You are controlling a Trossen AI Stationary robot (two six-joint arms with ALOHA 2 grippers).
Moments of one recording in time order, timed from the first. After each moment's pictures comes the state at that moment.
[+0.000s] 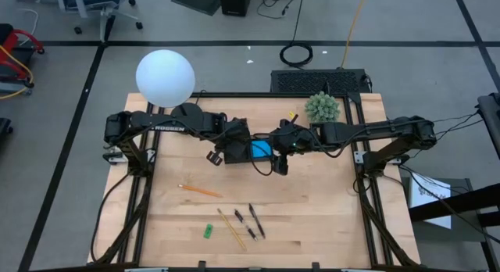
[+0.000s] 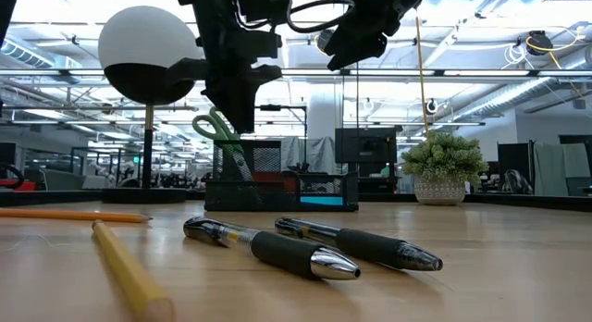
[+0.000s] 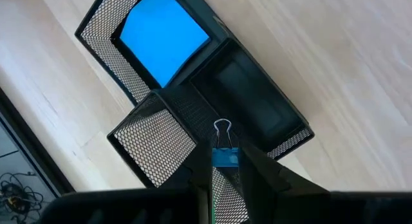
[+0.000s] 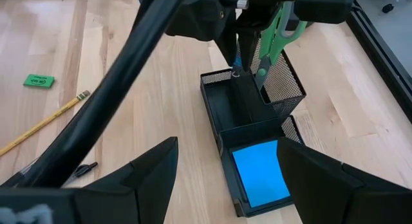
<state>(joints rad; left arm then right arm) 0.14 1.72 1.38 -0.91 -0.10 0.80 0.01 1.45 1.18 -0.47 0.13 0.12</state>
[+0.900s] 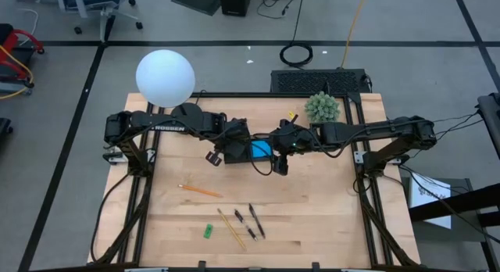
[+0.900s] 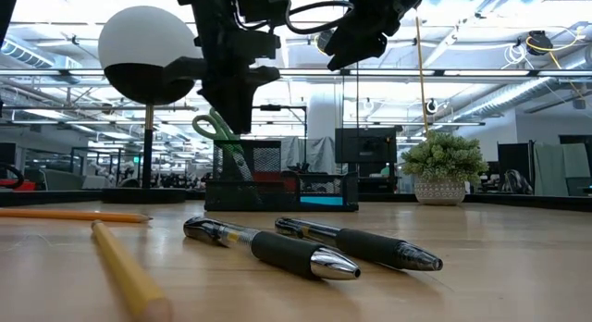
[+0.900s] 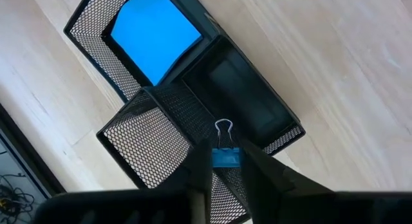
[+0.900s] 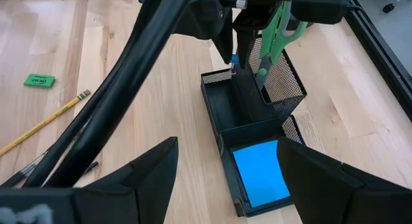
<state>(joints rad) 0.14 1.72 1.38 -0.93 -0.08 0.79 0.02 1.45 1.18 -0.47 0.13 0.12</state>
